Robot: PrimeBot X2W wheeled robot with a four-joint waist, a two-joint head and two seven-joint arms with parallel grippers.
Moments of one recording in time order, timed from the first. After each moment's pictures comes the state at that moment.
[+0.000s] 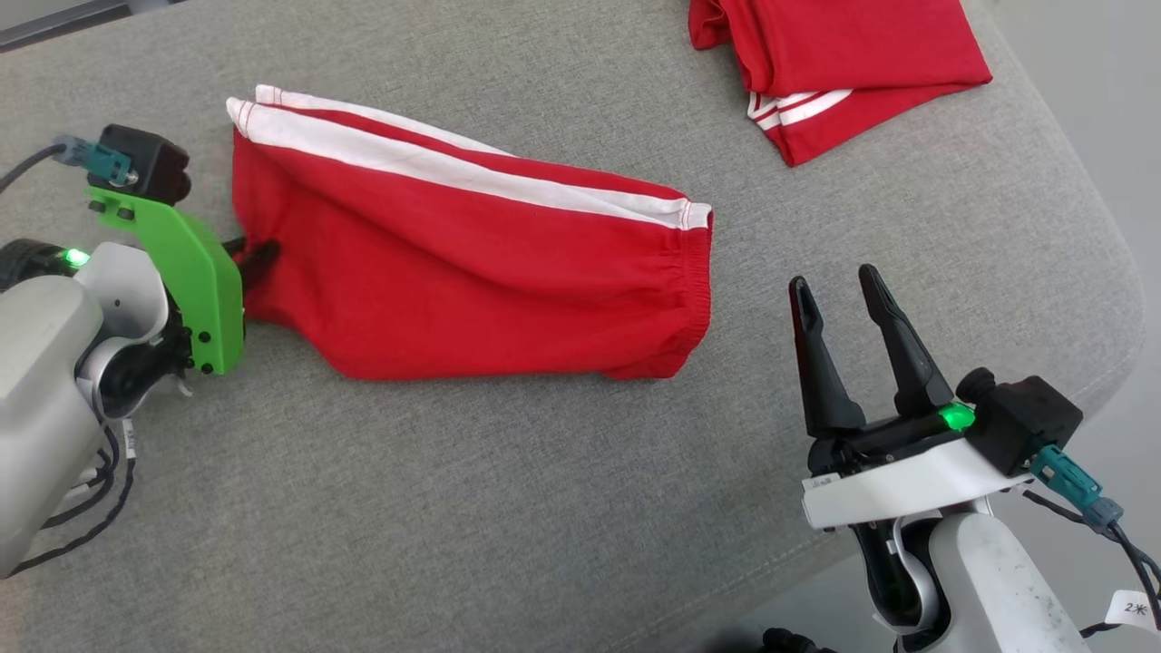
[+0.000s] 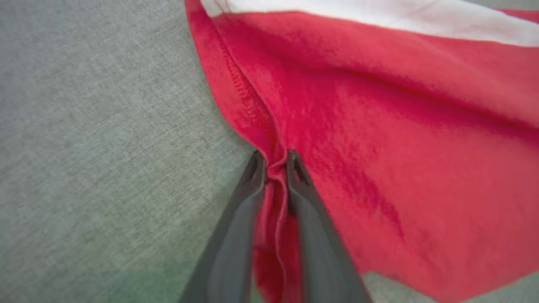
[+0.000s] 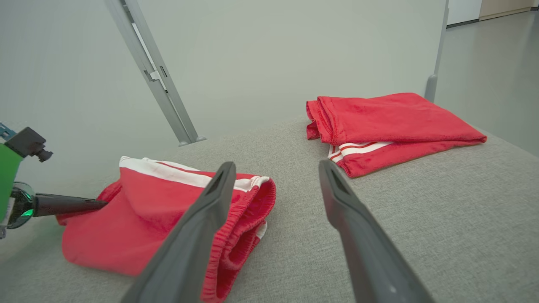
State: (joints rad) left arm -1.09 0.67 -1.27 0.64 -1.29 -0.13 0.27; right arm -0.17 -0.05 0.19 0.00 0.34 0.13 -0.26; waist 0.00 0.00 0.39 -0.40
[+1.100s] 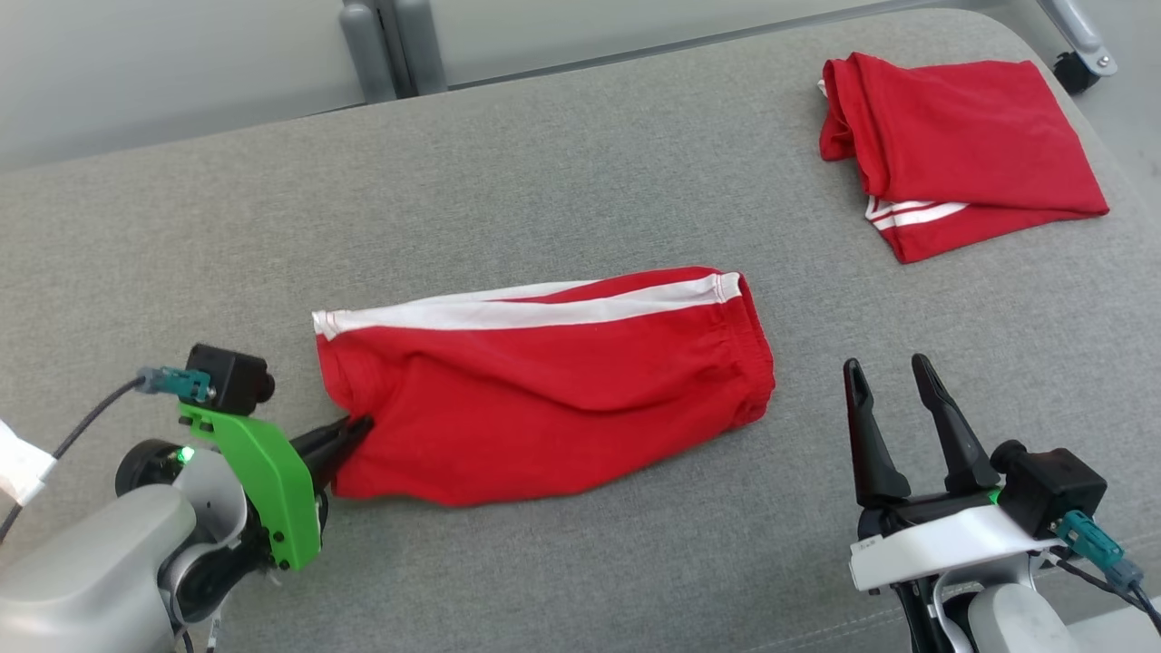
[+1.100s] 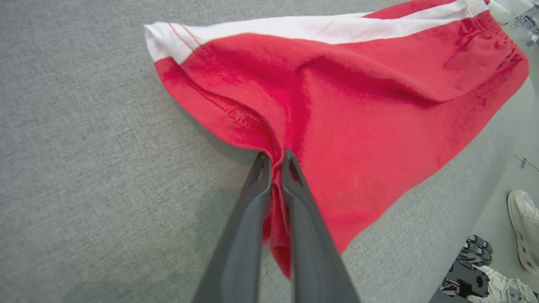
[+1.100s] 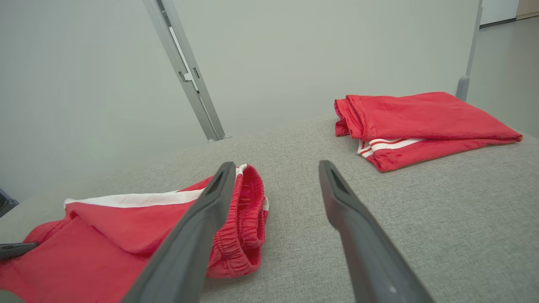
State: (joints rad) left arm -0.77 0.70 -1.28 0.41 -1.37 -0.13 0.03; right arm -0.04 -0.05 0.10 0.06 0.30 0.13 -0.26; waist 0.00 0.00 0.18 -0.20
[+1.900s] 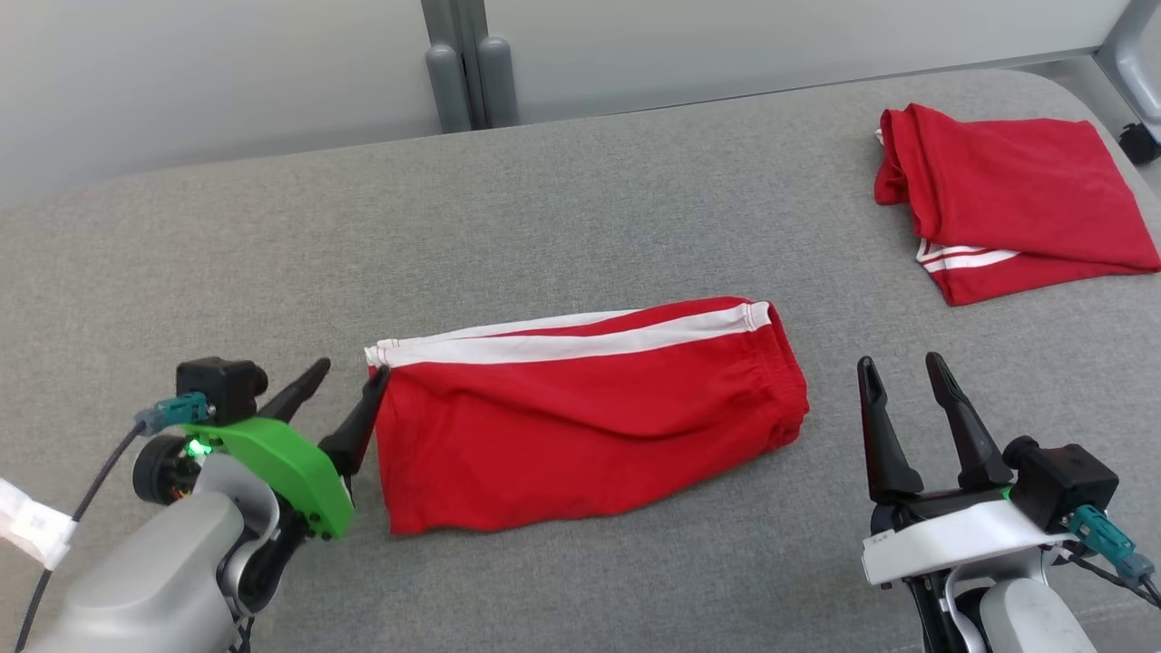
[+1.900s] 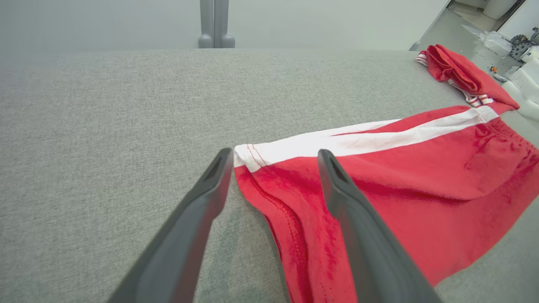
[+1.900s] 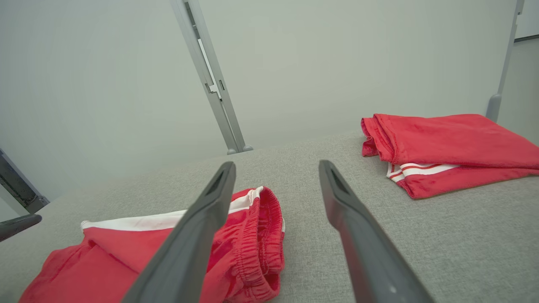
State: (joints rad) left arm -0.66 0.54 -1.12 0.59 -1.23 -0.06 -0.26; right arm -0.04 -0.08 0.08 0.07 0.31 0.13 -0.26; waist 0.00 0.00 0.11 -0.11
